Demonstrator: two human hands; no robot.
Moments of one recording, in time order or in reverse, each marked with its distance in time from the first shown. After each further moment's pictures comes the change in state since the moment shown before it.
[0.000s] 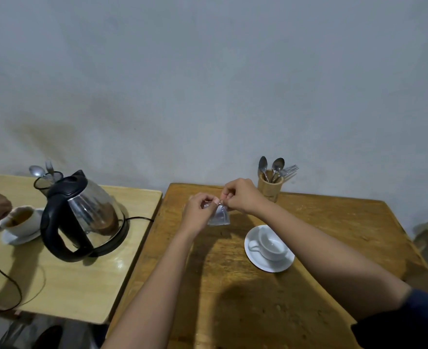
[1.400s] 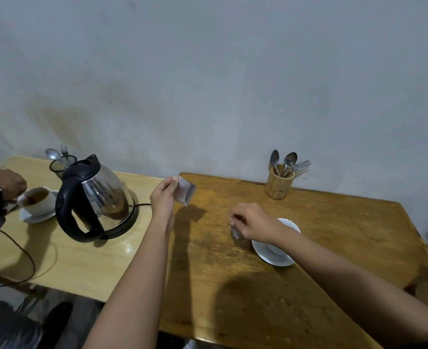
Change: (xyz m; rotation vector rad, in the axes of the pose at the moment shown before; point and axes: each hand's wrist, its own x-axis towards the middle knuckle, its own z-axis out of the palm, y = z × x) left_hand 0.010 -0.041 -0.058 -0.743 0.425 -0.316; right_hand -0.037 0.047 0.036 -0.212 -0.143 -0.414
